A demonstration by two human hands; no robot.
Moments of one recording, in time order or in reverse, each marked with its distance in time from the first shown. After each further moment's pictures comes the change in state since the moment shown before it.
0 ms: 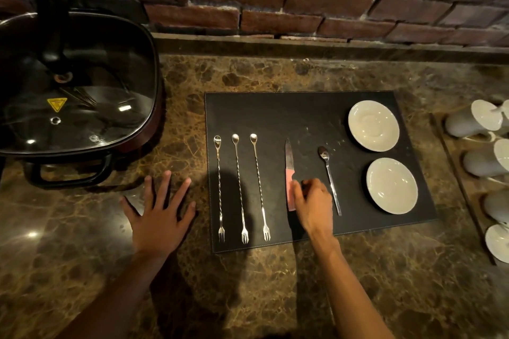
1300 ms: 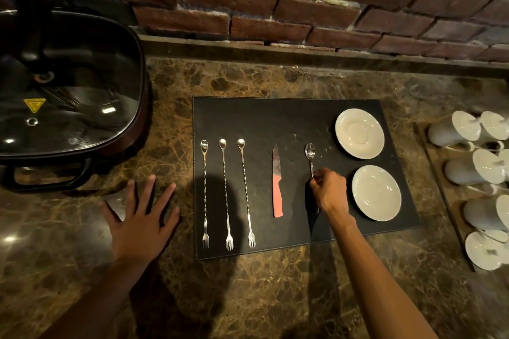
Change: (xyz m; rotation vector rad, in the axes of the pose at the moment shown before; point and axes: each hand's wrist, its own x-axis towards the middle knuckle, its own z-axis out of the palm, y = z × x) left_hand -0.001 0.005 -0.008 -0.029 0.003 -0.006; right_hand 0.073 0.029 -0.050 -0.126 -0.058 -0.106
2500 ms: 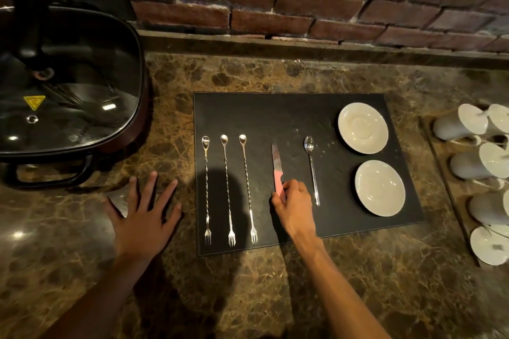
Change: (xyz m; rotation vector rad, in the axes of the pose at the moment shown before) left_hand 0.000 0.000 -0.002 0.024 -0.057 -0.015; right_hand -0.065 -0.045 0.055 0.061 -0.097 -0.031
